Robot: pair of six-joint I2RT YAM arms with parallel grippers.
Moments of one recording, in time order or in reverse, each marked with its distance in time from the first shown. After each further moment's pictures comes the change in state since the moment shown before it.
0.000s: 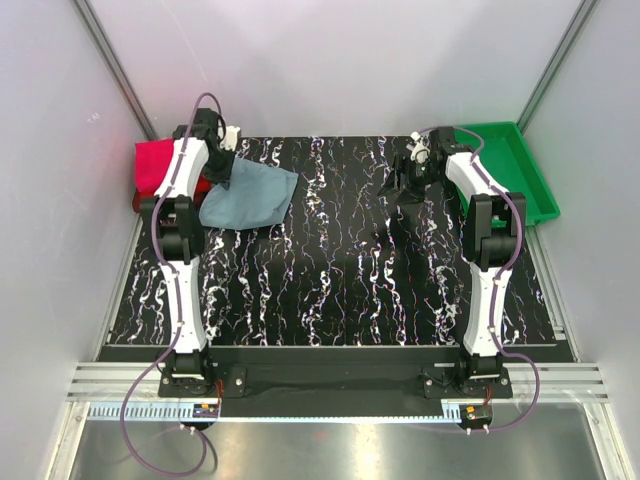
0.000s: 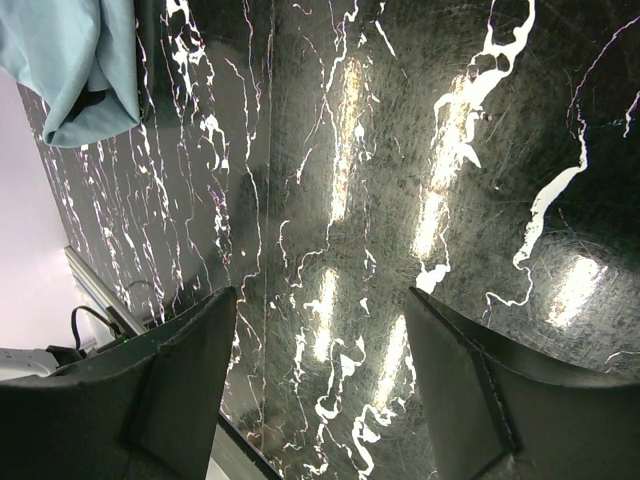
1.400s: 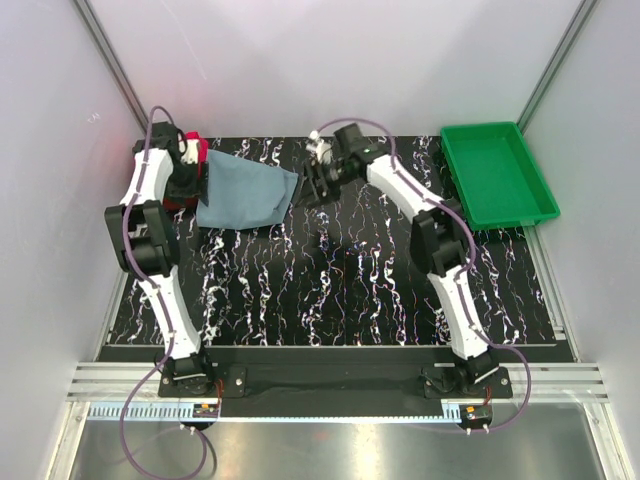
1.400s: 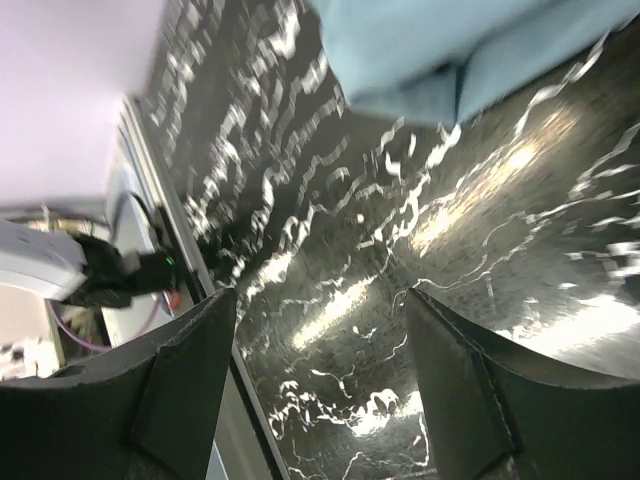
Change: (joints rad) left arm 0.169 -0.215 -0.327 0.054 -0.005 -0.087; right arm 0.408 0.156 0.369 0.009 -0.167 0.005
